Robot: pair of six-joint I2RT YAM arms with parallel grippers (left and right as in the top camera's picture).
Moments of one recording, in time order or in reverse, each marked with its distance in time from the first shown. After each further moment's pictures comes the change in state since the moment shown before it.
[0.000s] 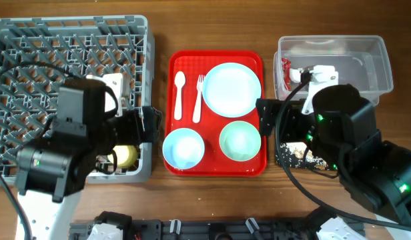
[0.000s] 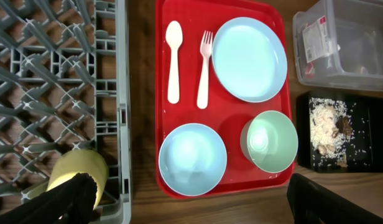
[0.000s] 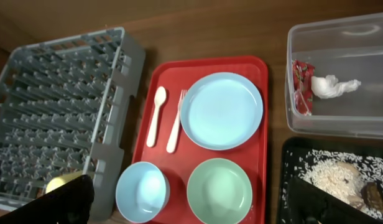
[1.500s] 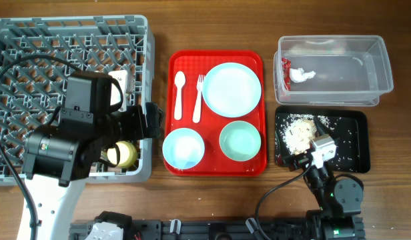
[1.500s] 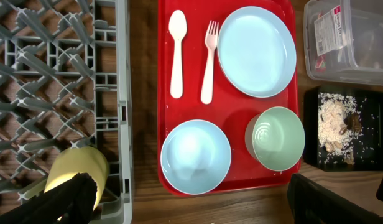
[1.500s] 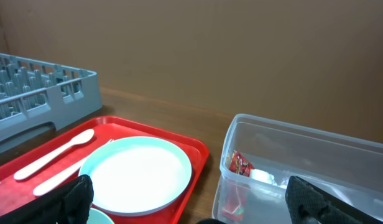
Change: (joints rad) left arm 0.000 0.055 0.000 -0.003 0.000 0.003; right arm -0.531 -1.014 -1.423 1.112 -0.404 -0.634
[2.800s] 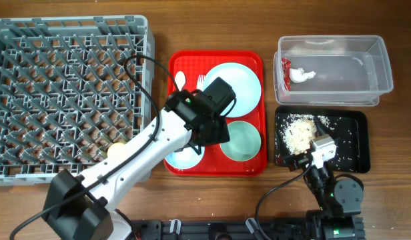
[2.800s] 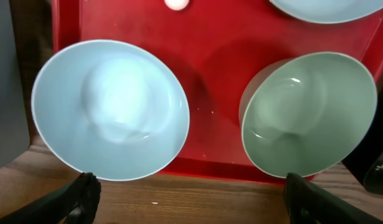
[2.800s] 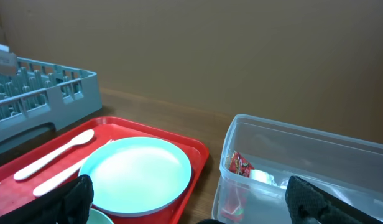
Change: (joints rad) left arm -0.534 0.517 -0.012 0.082 -0.163 -0.627; right arm 0.000 -0.001 0.000 0.000 0.000 0.000
